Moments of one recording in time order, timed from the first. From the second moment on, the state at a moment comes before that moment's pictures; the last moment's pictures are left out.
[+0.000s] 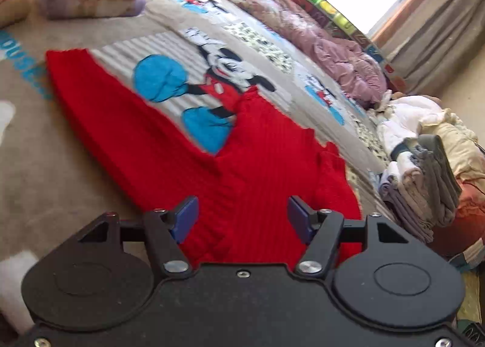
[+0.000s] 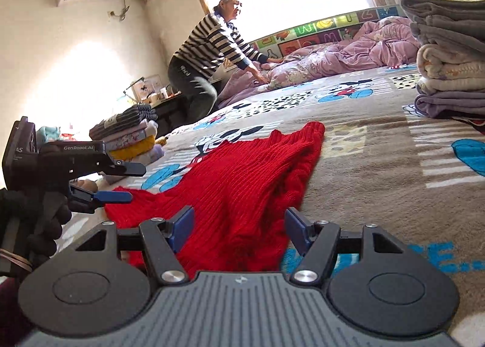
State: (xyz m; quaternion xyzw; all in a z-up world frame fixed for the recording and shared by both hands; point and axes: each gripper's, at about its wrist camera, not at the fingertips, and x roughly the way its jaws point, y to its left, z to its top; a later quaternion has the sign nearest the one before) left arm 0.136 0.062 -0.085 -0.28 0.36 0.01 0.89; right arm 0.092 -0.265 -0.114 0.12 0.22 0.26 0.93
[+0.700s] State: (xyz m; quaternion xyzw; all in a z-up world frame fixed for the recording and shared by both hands) left arm 0.073 0.044 -0.116 -0.03 0.45 -0.03 0.89; right arm 0.033 -0.214 -0.132 0.00 0.36 0.16 0.92
